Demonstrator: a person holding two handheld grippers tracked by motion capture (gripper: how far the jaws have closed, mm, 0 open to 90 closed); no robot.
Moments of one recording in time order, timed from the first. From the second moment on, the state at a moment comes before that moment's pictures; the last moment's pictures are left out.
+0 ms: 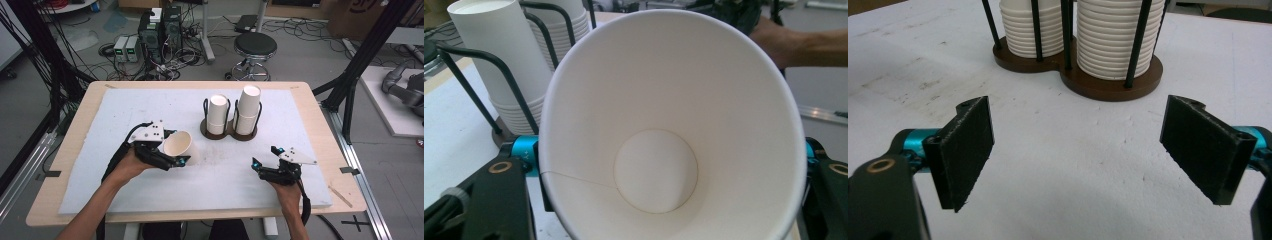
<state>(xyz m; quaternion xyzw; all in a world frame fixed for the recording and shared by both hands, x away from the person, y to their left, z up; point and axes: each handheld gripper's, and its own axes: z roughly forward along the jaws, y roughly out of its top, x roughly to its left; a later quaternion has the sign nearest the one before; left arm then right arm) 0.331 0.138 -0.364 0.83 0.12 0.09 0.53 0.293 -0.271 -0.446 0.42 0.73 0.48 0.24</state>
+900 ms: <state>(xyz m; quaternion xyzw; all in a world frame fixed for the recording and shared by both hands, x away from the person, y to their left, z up) 0.352 0.091 -0.394 0.89 0.13 0.12 0.42 0.295 -0.270 -0.450 0.42 0.73 0.47 0.24</state>
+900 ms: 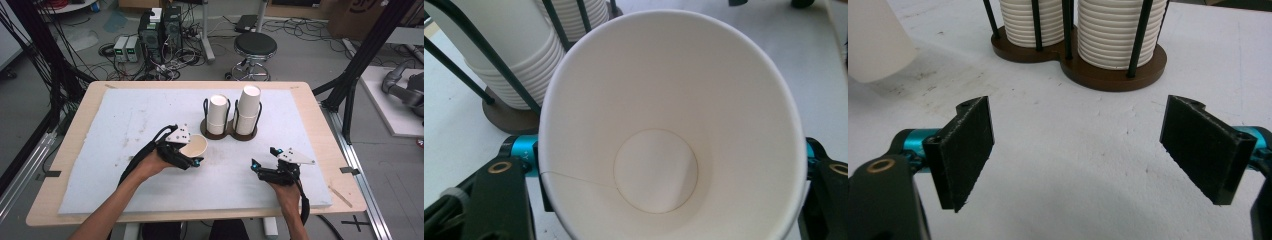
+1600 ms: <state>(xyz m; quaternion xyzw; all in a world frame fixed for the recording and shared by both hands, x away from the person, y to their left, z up) 0.363 0.081 -0.410 0.91 0.14 0.09 0.38 0.295 -0.270 -0.451 0.42 0.74 0.47 0.24</state>
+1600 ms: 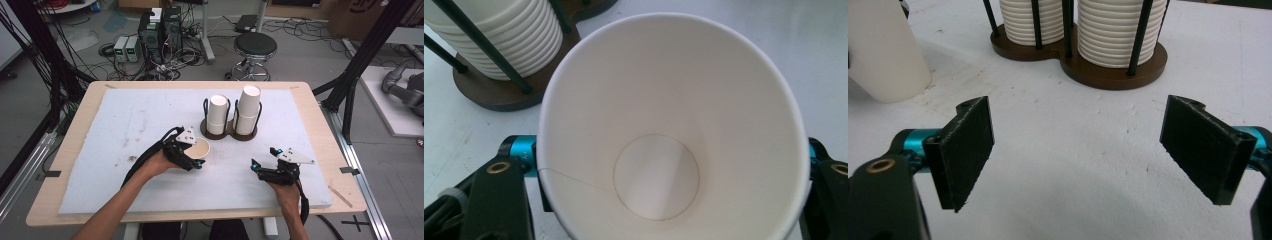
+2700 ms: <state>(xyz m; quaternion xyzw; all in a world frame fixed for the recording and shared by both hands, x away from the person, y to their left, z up) 0.356 0.115 -0.418 0.91 0.19 0.09 0.37 0.295 -0.271 -0.451 0.42 0.74 0.48 0.23</state>
